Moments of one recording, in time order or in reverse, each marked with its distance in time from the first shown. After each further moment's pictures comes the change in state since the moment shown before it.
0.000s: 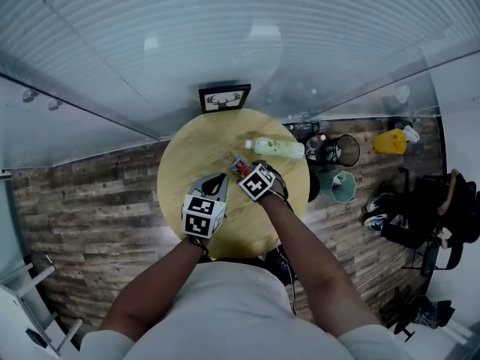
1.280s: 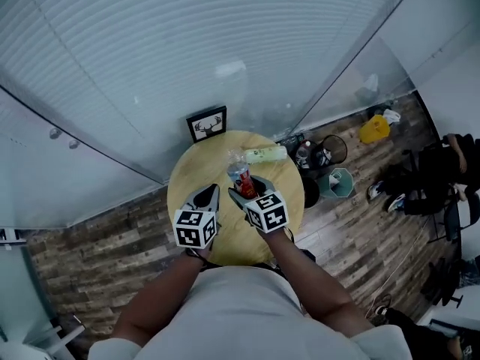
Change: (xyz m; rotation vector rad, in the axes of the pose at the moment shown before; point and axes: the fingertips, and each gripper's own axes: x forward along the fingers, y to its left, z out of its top) left arm -0.081 -0.016 0.048 0.072 -0.158 -0.084; right arm -0.201 0.063 0.069 0.435 -0.725 -0.153
